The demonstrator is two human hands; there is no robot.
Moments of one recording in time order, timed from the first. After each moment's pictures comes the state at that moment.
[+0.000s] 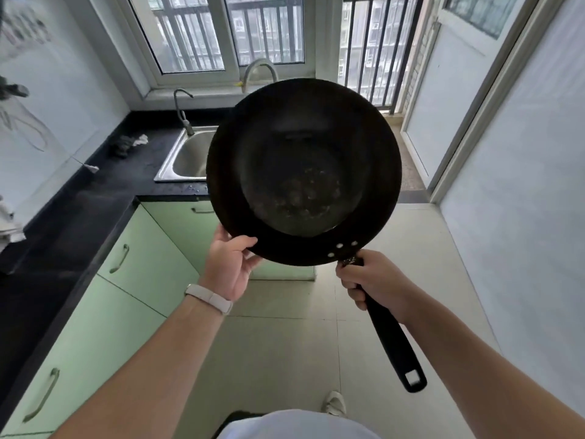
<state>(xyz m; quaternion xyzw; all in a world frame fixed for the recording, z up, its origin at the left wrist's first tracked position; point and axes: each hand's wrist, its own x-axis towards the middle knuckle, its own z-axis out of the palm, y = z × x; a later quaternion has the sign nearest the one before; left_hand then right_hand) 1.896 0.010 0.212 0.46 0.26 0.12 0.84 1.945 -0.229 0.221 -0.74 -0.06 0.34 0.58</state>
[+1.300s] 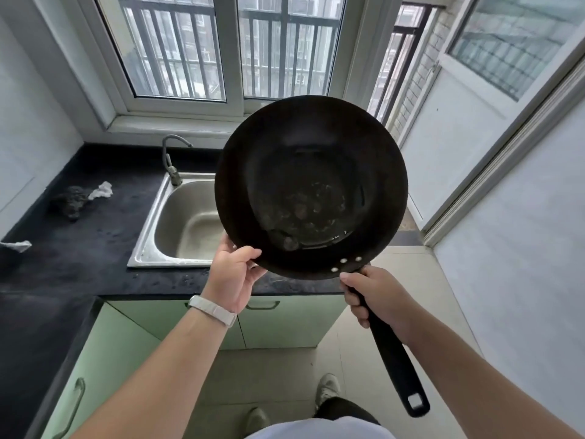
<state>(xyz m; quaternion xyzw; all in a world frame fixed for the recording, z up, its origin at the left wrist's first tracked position) 2.181 0.279 0.191 0.42 0.19 0.06 0.89 2.205 0.043 0.219 -0.76 0.02 0.31 0.57</state>
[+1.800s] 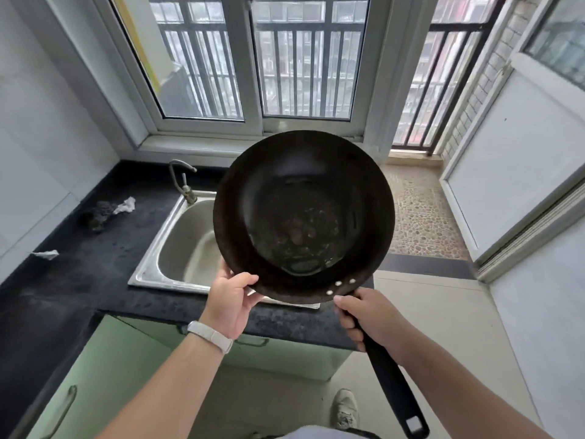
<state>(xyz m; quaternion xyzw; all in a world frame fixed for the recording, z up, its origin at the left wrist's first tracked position) 2.264 0.227 0.174 0.44 0.29 0.13 0.84 2.335 -0.003 0.189 -0.74 -0.05 0.40 0.54</state>
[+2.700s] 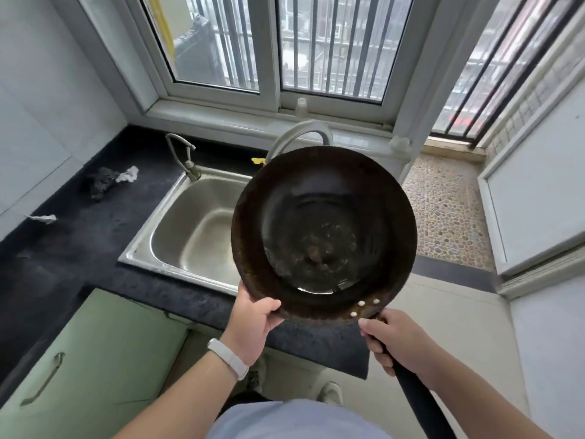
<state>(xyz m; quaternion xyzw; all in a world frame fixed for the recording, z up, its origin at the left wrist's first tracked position) 2.305 0.173 0.125 0.43 0.39 0.10 0.80 2.419 -0.048 0.157 -0.76 -0.06 0.48 0.43</state>
